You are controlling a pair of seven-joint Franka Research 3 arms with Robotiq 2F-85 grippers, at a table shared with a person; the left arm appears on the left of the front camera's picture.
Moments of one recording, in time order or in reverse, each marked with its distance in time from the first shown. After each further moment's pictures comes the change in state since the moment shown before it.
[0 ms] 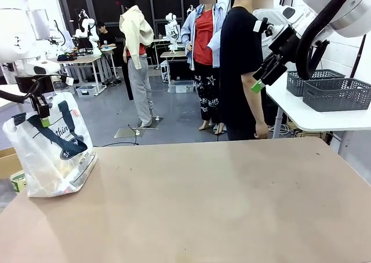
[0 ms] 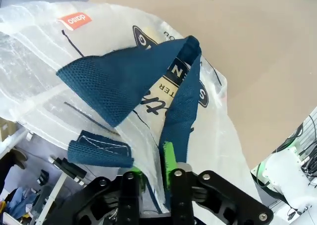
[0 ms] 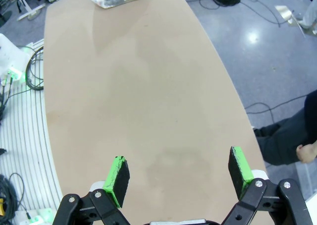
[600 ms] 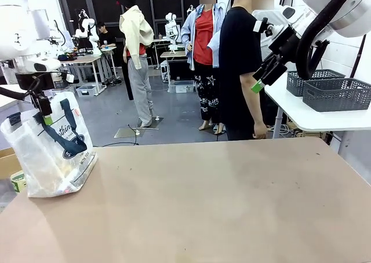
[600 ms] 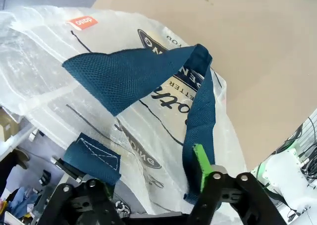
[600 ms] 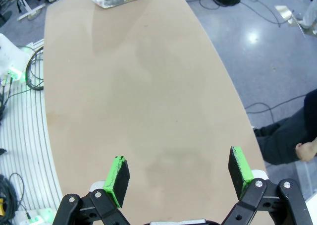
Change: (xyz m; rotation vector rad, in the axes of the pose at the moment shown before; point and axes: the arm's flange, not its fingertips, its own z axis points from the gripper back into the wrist) left arm 0.004 -0.001 0.015 0.016 -0.014 0.003; right arm 0.000 0.000 0.000 0.000 0.000 0.000
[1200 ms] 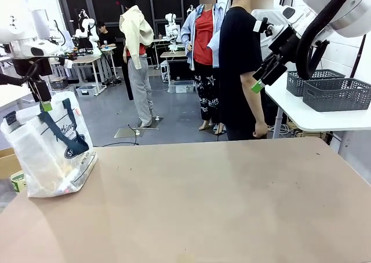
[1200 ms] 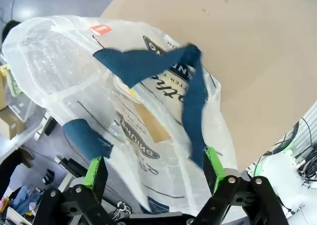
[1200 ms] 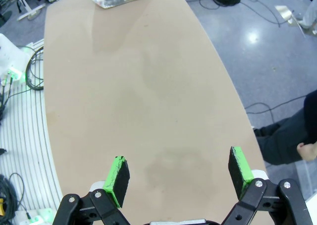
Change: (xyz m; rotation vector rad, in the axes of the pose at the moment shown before) left arm 0.003 -0.009 0.045 0.027 -0.024 0.011; right arm 0.000 0.000 0.000 0.000 0.000 0.000
